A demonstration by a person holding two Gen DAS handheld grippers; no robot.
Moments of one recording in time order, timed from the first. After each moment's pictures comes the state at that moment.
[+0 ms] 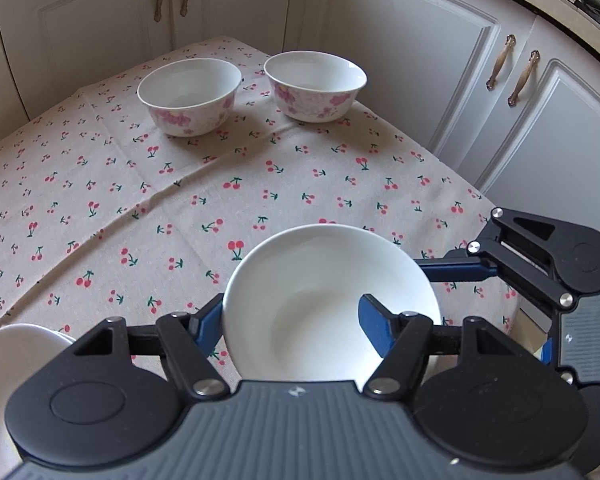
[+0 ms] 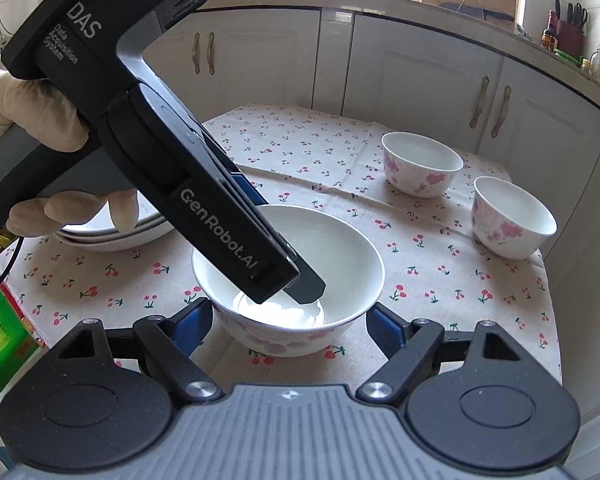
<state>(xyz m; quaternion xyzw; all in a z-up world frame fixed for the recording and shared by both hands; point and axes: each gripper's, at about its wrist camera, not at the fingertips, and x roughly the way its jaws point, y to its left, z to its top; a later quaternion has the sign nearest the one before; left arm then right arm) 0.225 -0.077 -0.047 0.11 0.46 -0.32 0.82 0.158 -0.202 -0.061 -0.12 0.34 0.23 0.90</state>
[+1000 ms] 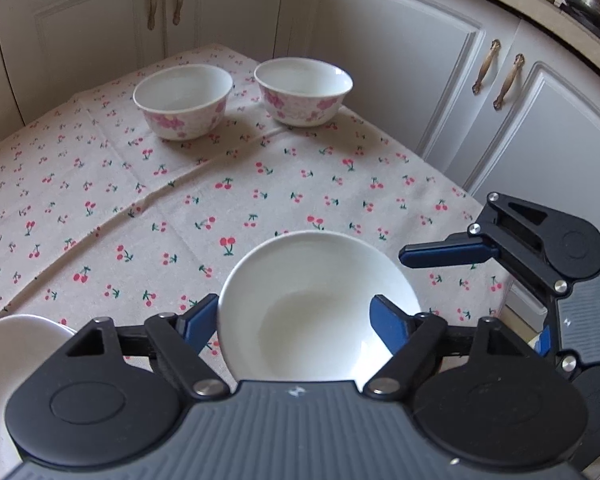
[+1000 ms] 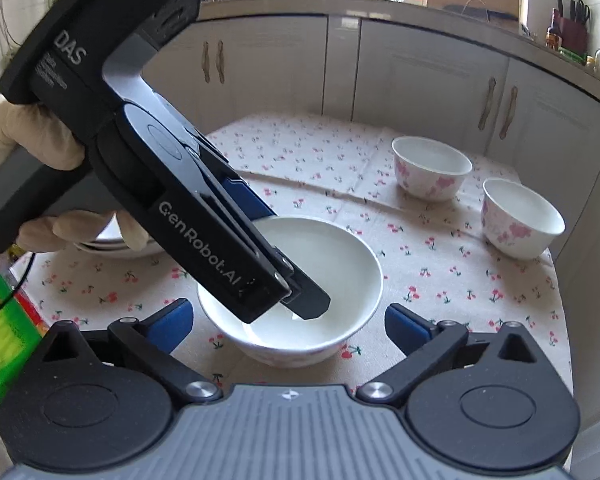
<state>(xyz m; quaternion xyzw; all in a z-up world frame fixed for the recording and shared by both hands) 0.214 -0.070 -0.039 0.10 0.45 -0.33 0.82 0.150 -0.202 -0.054 -0.10 0.33 0.25 0.90</state>
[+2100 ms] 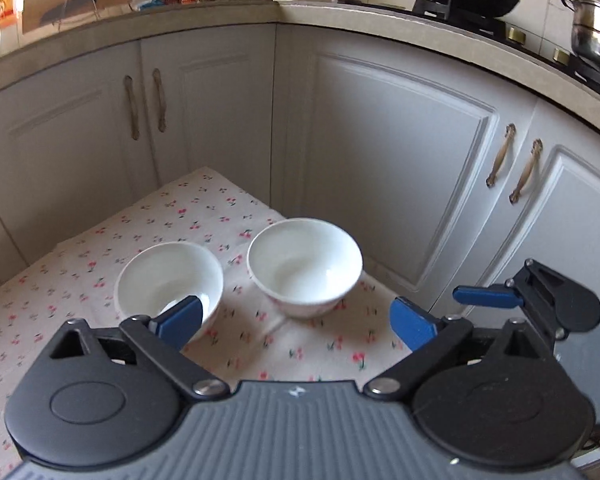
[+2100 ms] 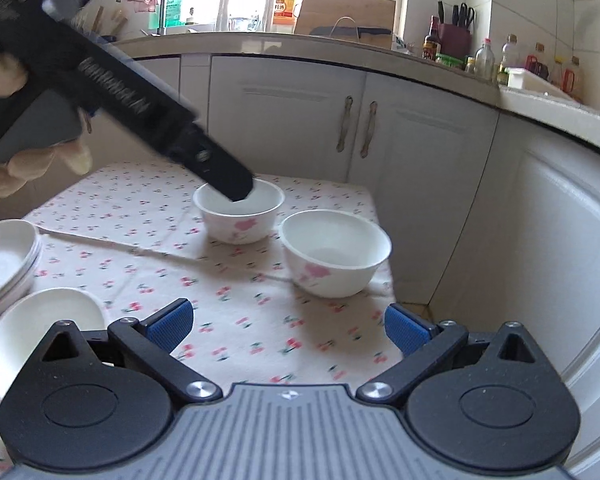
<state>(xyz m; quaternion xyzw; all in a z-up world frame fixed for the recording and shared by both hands) 0.323 -0.150 0.027 0.10 0.36 -0.34 0.86 0.217 -0.300 -0.039 -0.09 0.28 0.09 0.95</state>
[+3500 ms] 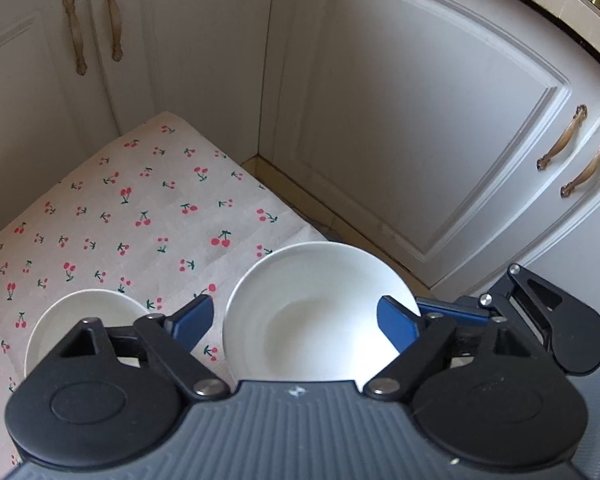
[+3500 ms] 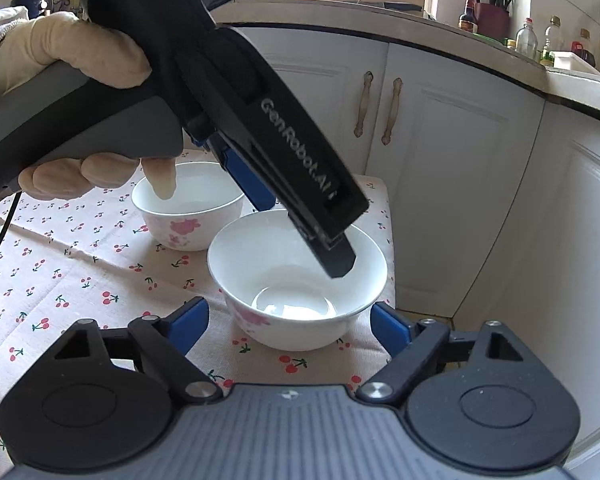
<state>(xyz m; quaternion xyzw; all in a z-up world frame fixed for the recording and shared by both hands) 0.445 -0.228 -0.038 0.12 0.48 -0.35 0.80 0.328 -0.335 -0.078 -0.10 0.30 0.15 0.94</state>
